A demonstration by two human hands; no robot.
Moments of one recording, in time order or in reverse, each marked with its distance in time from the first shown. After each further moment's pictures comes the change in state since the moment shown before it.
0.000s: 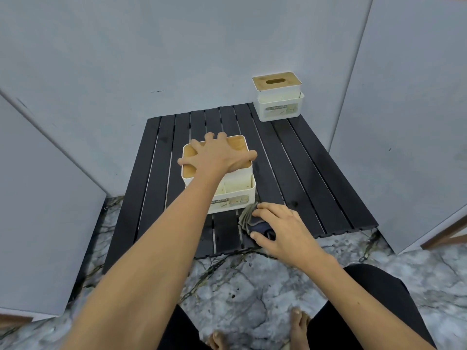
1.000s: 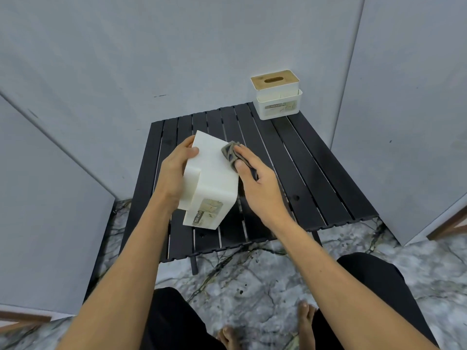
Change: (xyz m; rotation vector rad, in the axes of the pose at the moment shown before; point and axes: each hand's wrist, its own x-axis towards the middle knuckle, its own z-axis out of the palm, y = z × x) left_hand -0.041 -0.101 -0.017 -1.268 -0.102 0.210; right_hand 0.067 -0.079 -0.037 1.019 0.349 0.163
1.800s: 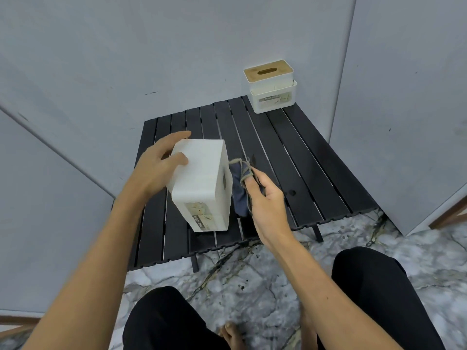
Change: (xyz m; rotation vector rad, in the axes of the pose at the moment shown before) left_hand 0.000 0.028 -0.016 0.562 -0.031 0.092; right_hand -0.034 0.017 -0.007 0.355 0.161 0.212
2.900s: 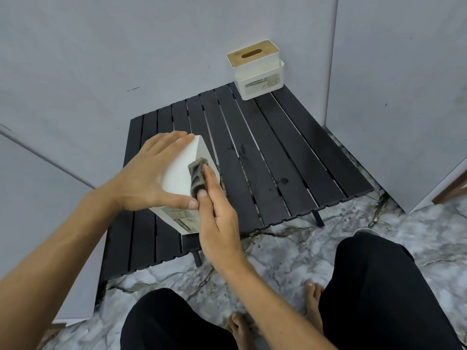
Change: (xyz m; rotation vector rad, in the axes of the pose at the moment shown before) left_hand -0.006 0.018 0.000 0.772 -0.387 0.416; right_hand -0.044 0.016 0.047 -0.188 -0.082 -0.154
